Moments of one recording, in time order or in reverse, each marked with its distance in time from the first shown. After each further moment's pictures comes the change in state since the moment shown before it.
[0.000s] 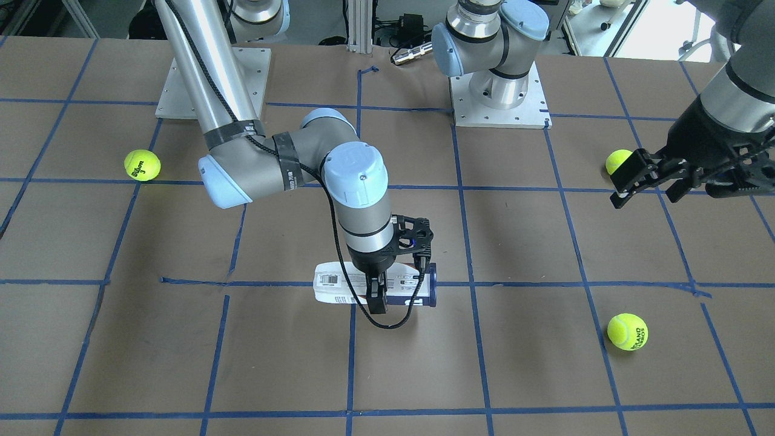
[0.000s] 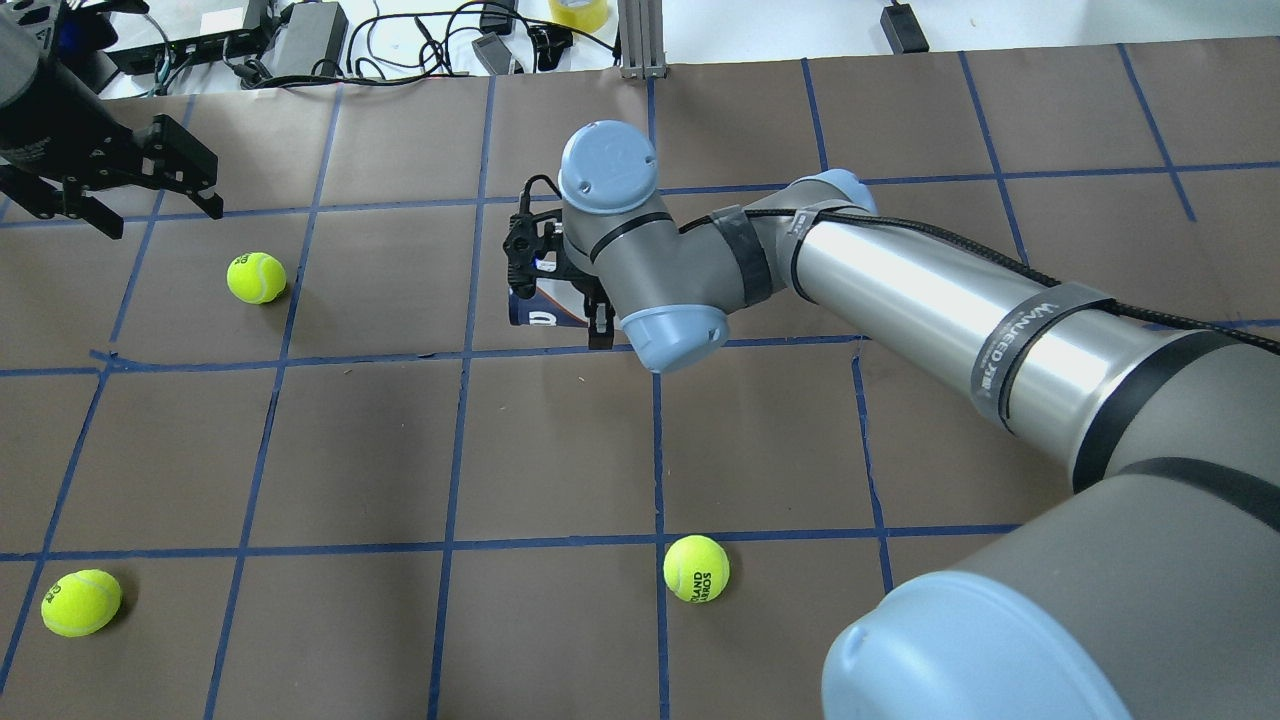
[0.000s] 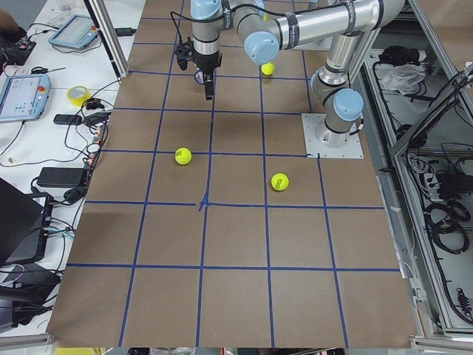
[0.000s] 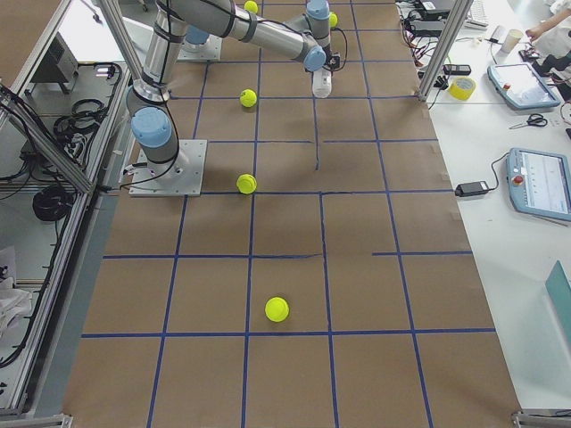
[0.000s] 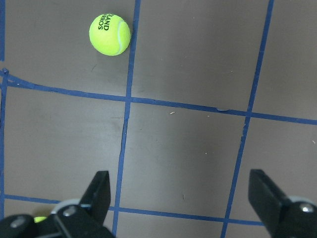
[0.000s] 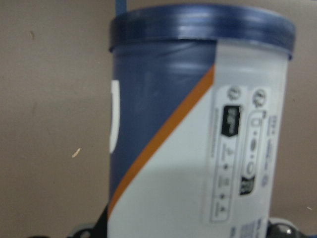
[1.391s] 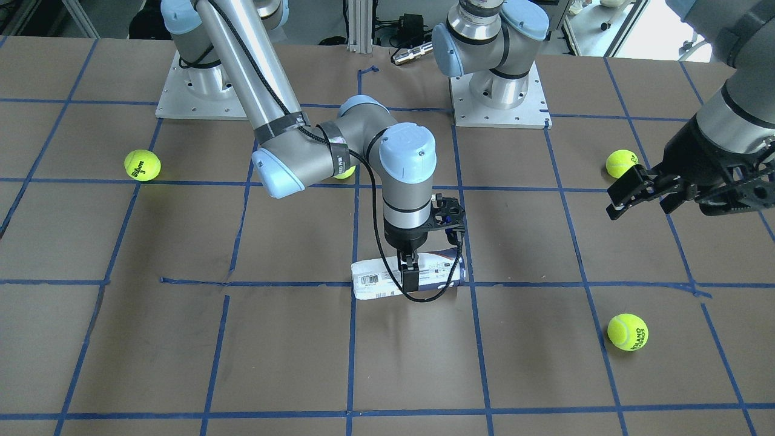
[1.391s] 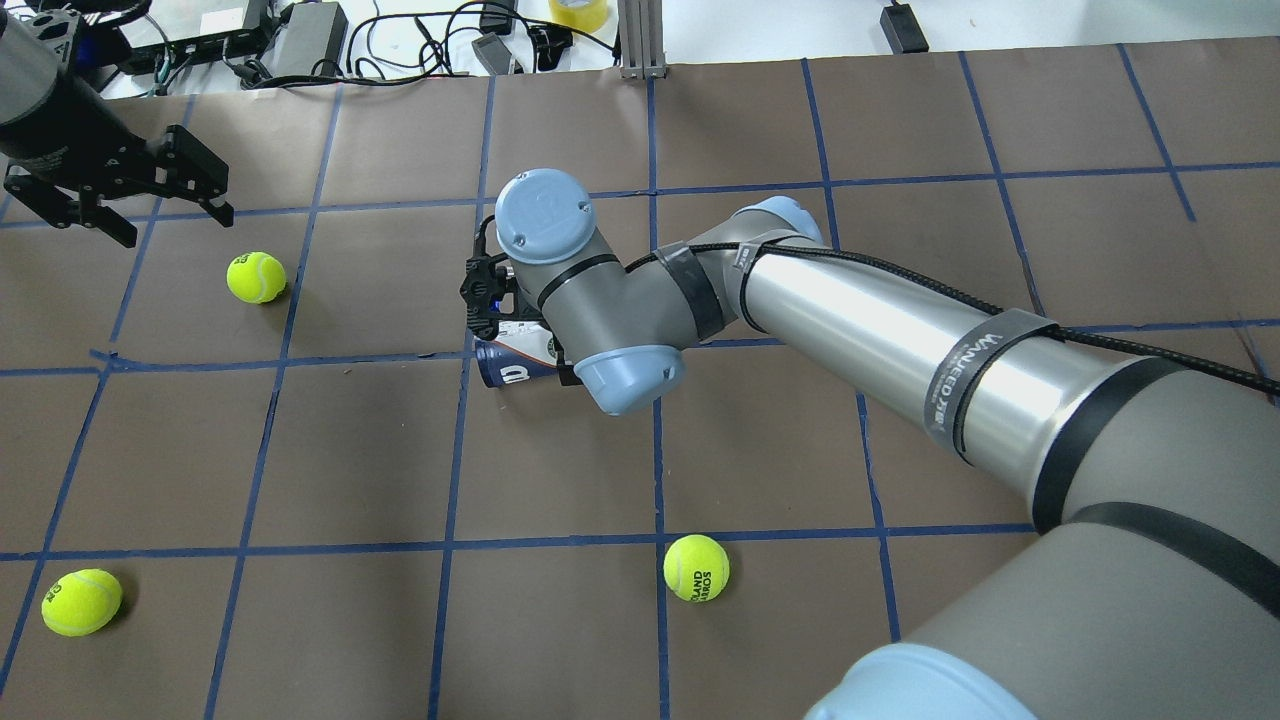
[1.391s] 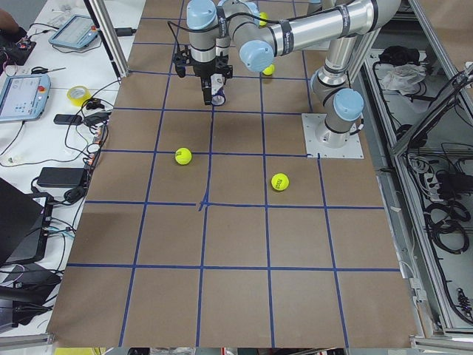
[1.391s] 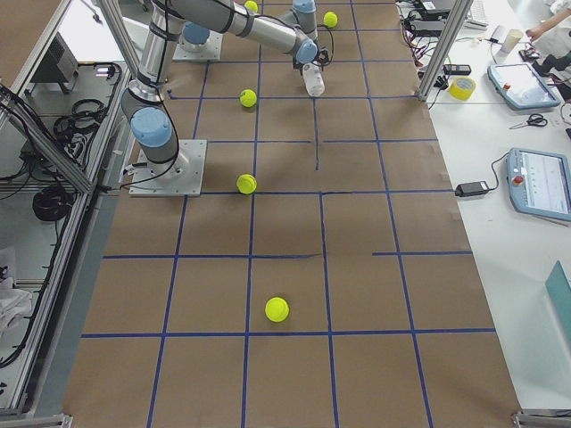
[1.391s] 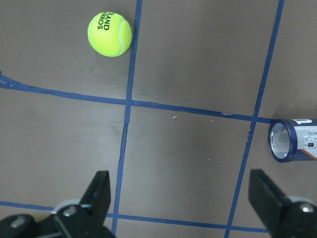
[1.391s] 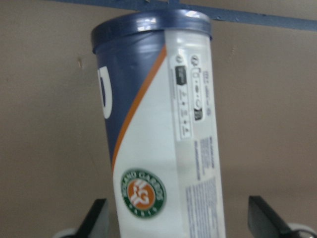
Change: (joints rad) left arm 0.000 -0.017 -0.010 0.003 -0.015 -0.010; right arm 0.055 -0.036 0.005 0.039 -0.060 0.059
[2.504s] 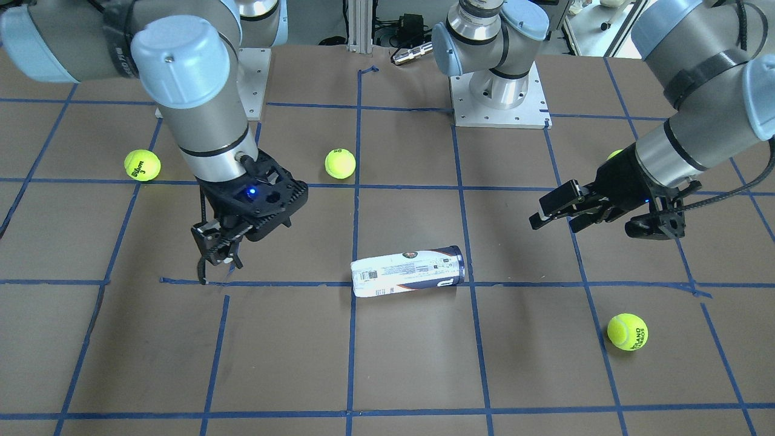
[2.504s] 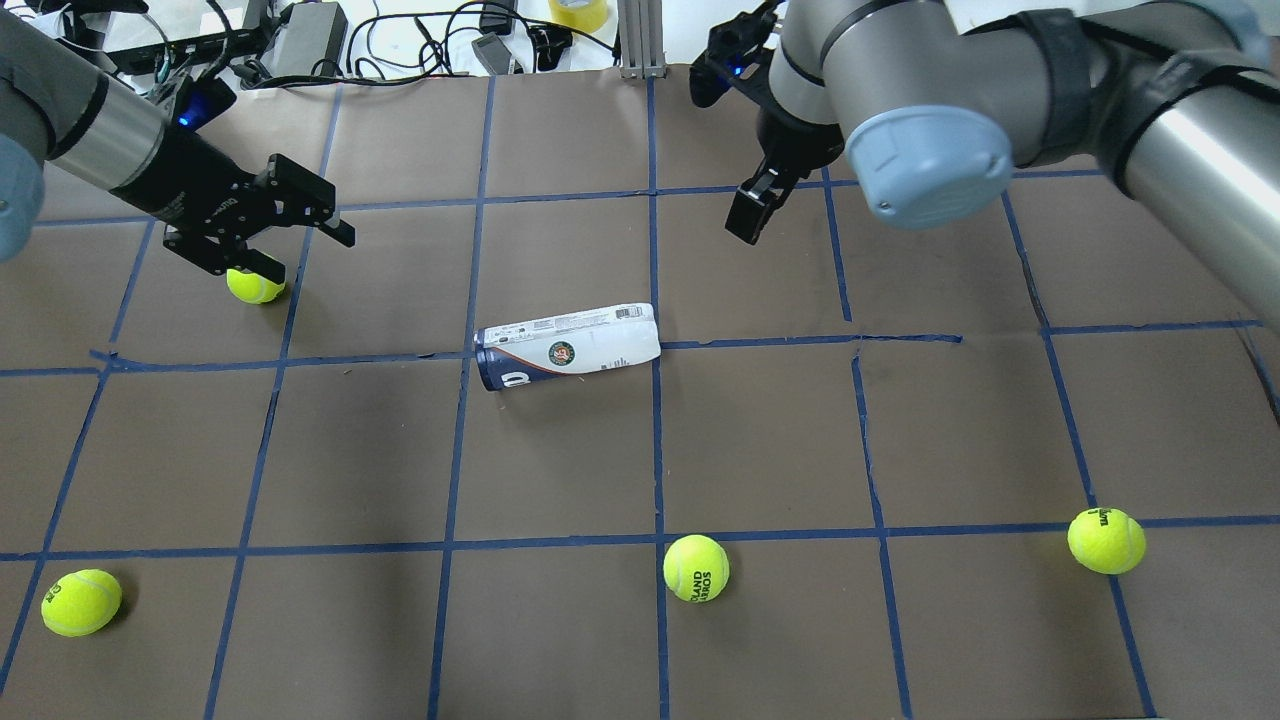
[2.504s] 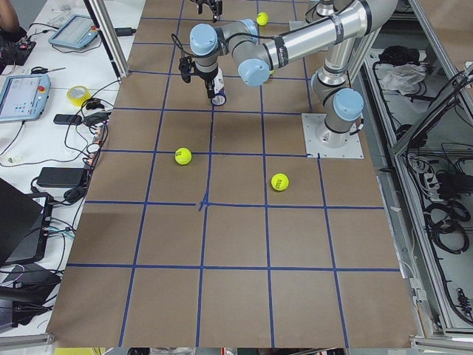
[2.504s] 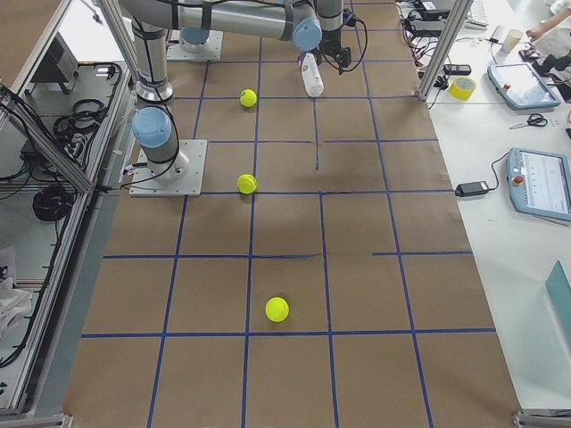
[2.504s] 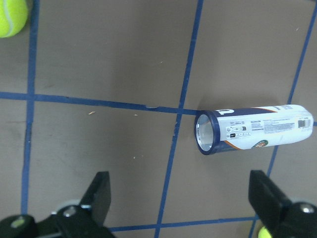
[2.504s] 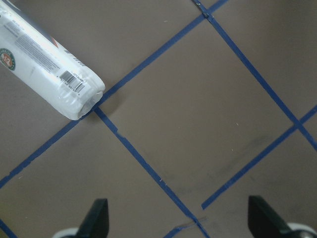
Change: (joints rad) left arm -0.016 -0.029 -0.151 0.030 -0.369 0.003; right arm -0.381 -0.347 -0.007 0.412 0.068 0.410
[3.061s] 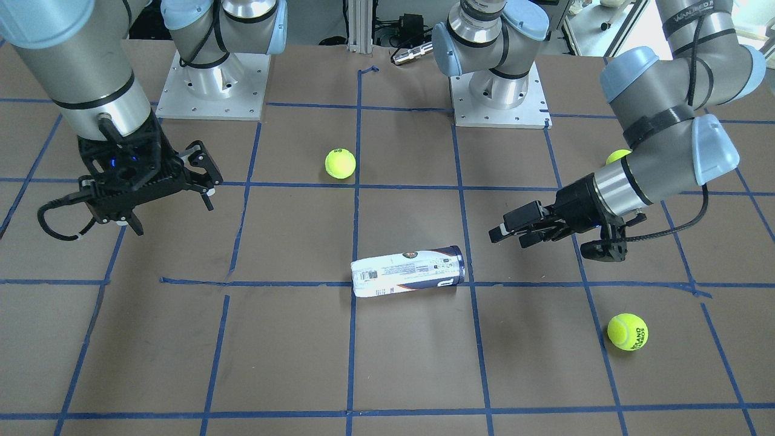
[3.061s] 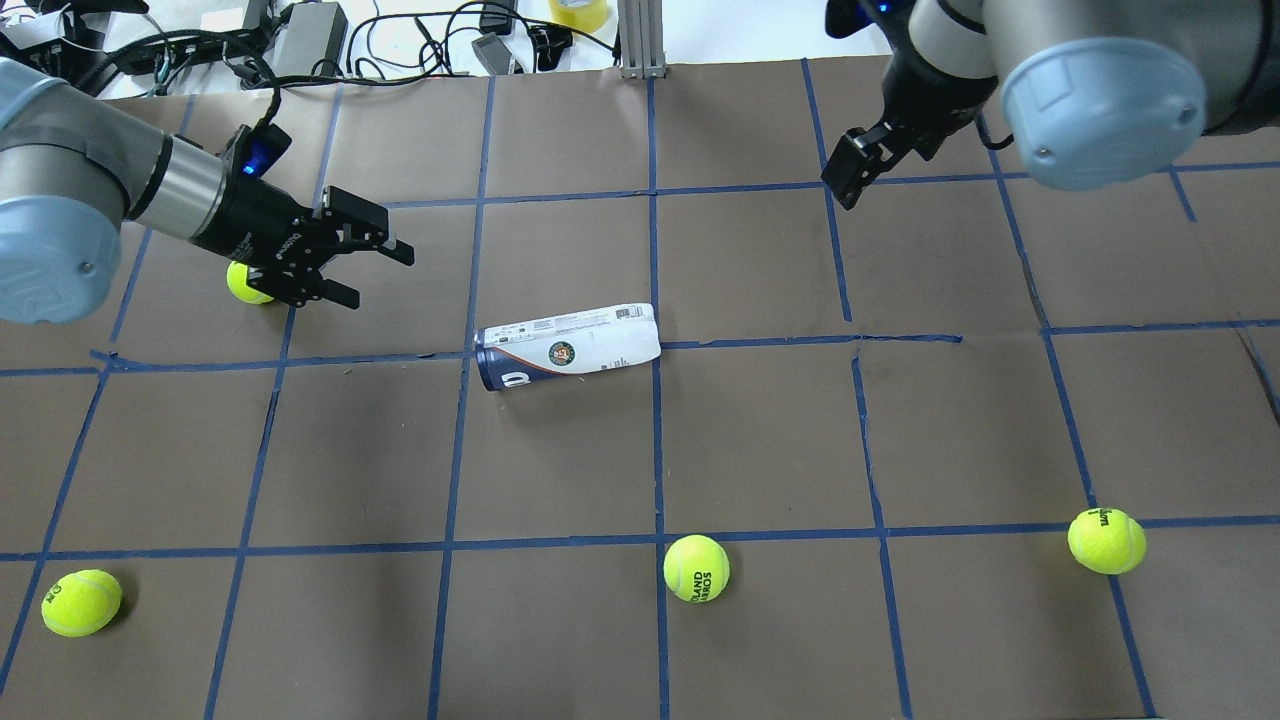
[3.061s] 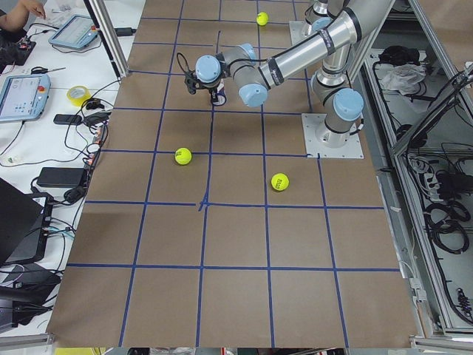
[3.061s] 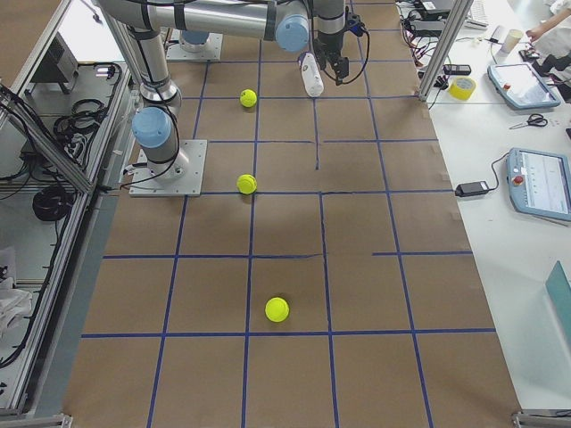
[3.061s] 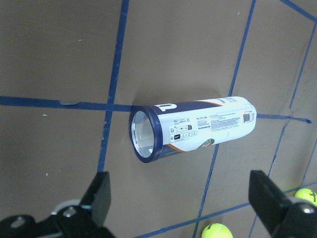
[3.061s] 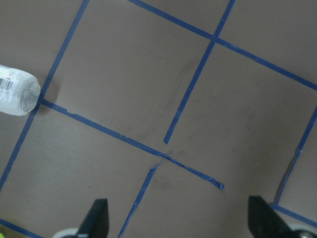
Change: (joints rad) left arm 0.000 -0.067 -0.157 0.132 -0.211 0.023; right arm -0.179 -0.110 0.008 0.117 -0.009 0.220
